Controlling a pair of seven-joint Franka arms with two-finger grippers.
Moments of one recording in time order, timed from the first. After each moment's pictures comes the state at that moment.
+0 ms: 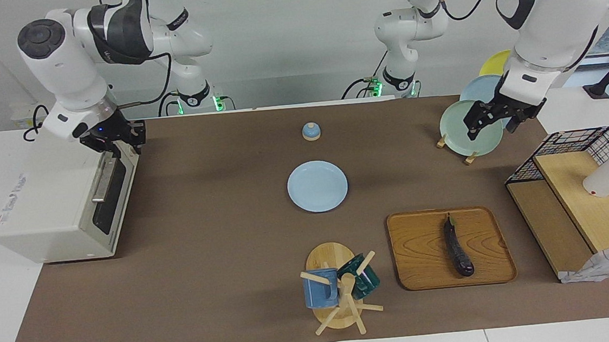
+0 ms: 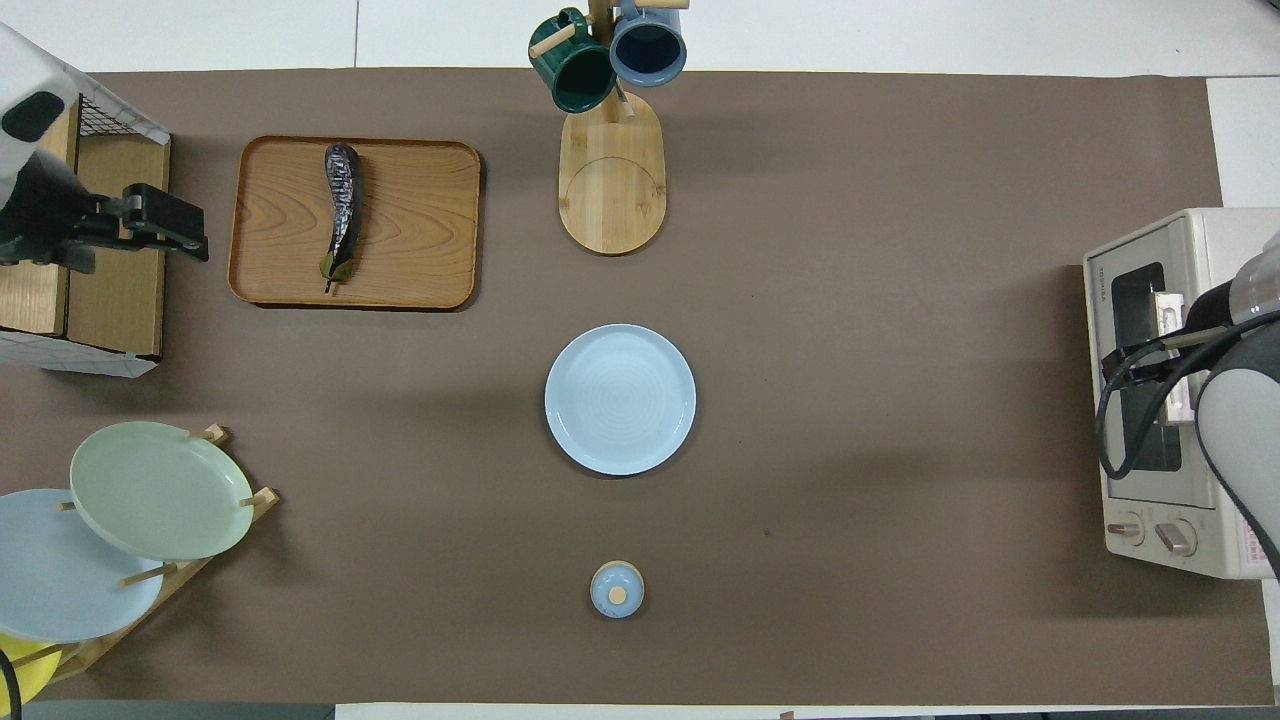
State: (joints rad) left arm -0.06 0.08 -0.06 -1.54 0.02 1.59 -0.14; right arm -0.04 -0.07 -0.01 -1.85 -0.08 1.66 -0.21
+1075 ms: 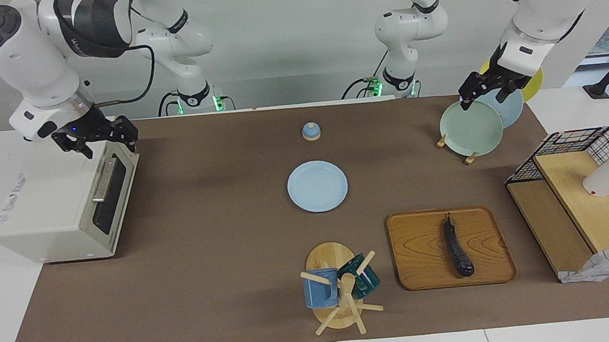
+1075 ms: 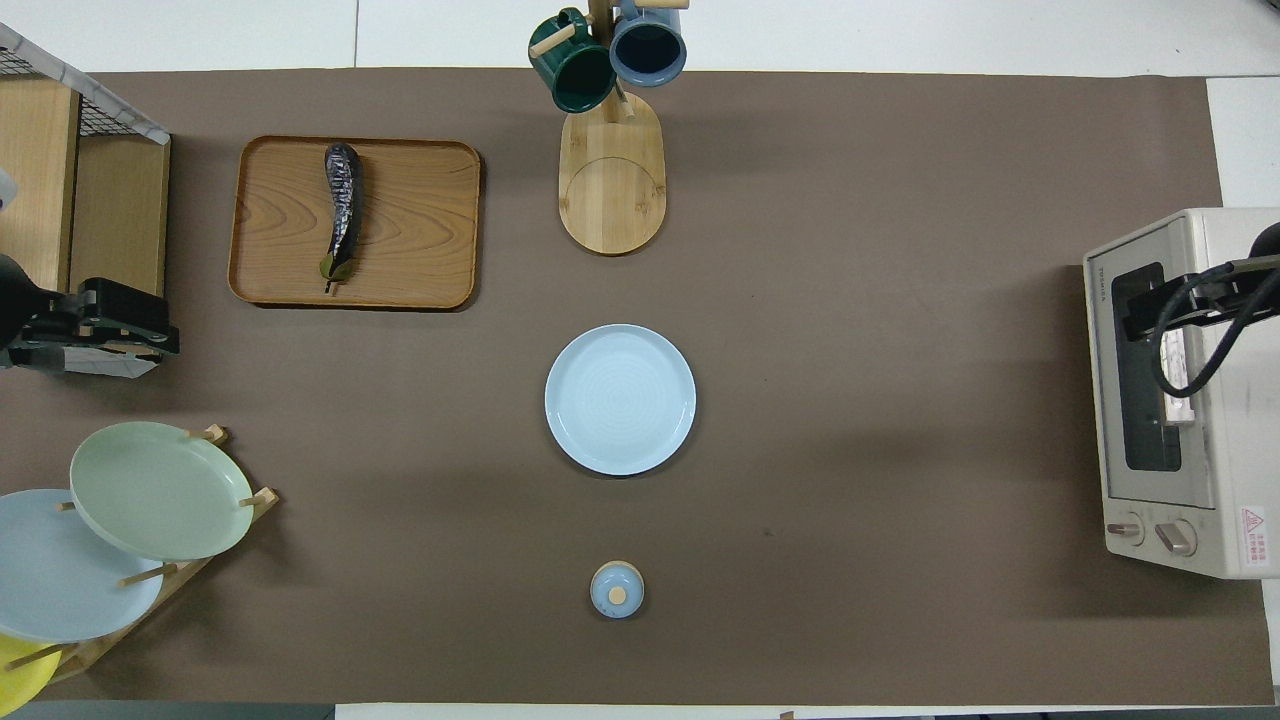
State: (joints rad) left arm -0.01 -0.05 -0.07 -1.64 -0.04 1.50 -0.16; right arm 0.00 0.04 -0.07 -1.62 -0.05 1.54 -0.17
